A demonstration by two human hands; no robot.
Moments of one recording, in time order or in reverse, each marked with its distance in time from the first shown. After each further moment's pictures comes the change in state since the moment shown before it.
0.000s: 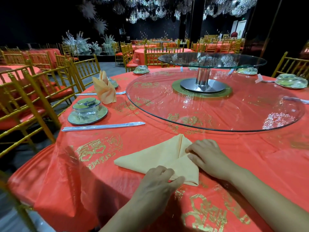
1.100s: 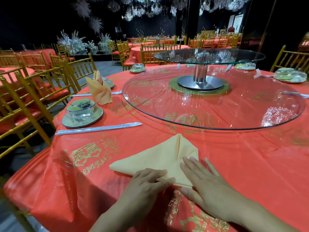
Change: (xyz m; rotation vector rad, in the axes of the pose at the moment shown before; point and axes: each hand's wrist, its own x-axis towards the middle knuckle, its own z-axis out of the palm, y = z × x) left_hand -0.015 -0.024 -0.002 -0.137 -0.005 -0.053; right_hand -0.053 -0.051 0.004 -0.155 -0.133 0.113
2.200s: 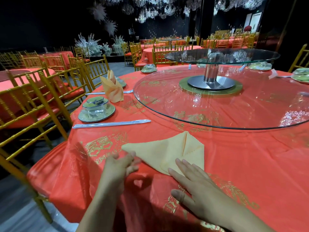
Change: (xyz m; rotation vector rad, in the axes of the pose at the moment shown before) left_hand -0.001 -0.013 -0.044 -1.163 0.607 -1.264; right_hand 0.000 -0.027 0.009 0.302 -0.085 -0.165
